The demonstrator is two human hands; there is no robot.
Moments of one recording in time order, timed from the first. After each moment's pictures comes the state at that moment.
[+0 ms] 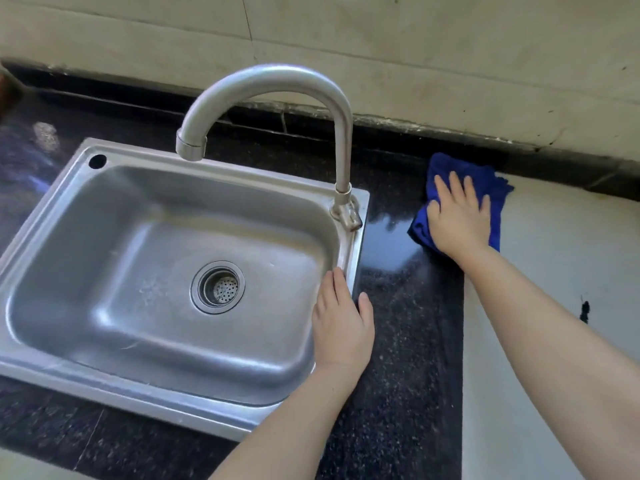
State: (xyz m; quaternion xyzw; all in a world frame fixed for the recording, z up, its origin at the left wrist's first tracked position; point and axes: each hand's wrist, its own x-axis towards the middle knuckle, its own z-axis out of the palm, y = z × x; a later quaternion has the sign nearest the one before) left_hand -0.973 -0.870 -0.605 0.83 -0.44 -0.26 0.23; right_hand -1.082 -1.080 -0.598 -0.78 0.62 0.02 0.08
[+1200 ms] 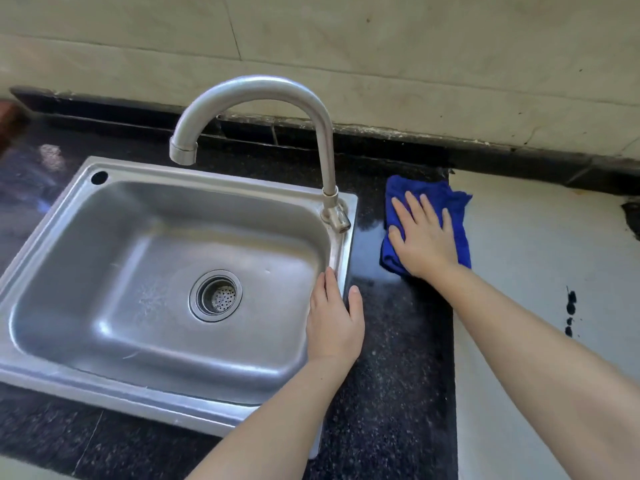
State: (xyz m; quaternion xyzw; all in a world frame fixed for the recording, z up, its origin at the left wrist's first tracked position) left_hand -0.971 -0.870 -0.600 0.82 -0.41 -0.30 0.27; right_hand -1.074 -1.037 -0.601 -0.82 0.56 0.04 0.09
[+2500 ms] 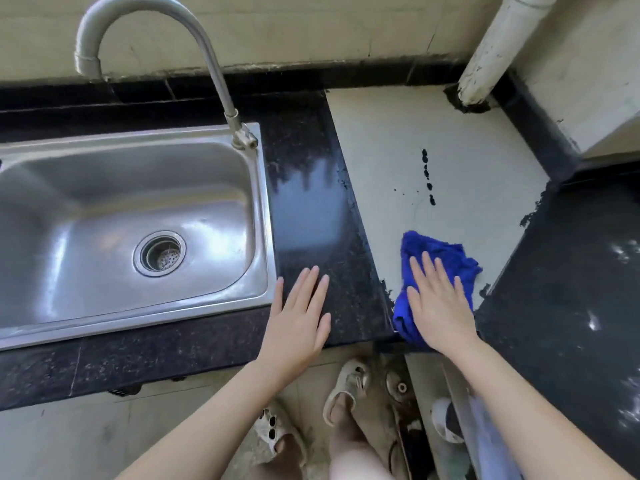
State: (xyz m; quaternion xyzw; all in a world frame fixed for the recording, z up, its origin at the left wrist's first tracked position) left_hand -0.995 -0.677 -0.603 0.58 -0.81 -0.08 0.10; right_hand -1.241 -0.709 -0.589 -0.69 0.70 0.10 0.11
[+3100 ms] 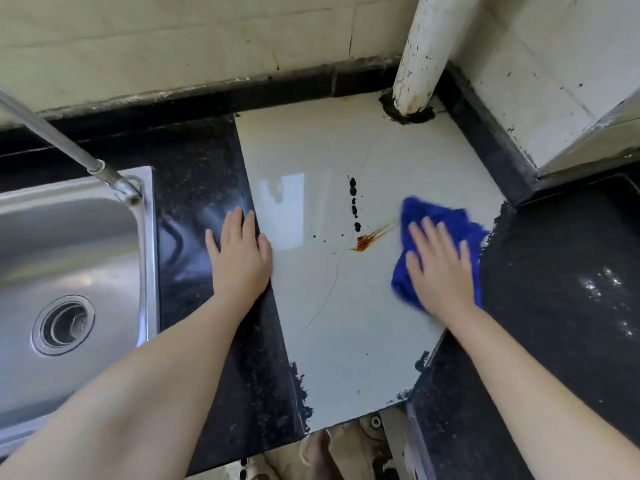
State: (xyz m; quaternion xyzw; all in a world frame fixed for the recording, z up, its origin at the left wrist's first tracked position) left_hand -1.088 -0.896 -0.608 0.74 -0.65 -0.10 0.10; right_hand -1.376 -0.856 -0.606 -0.67 0.74 0.00 0.08
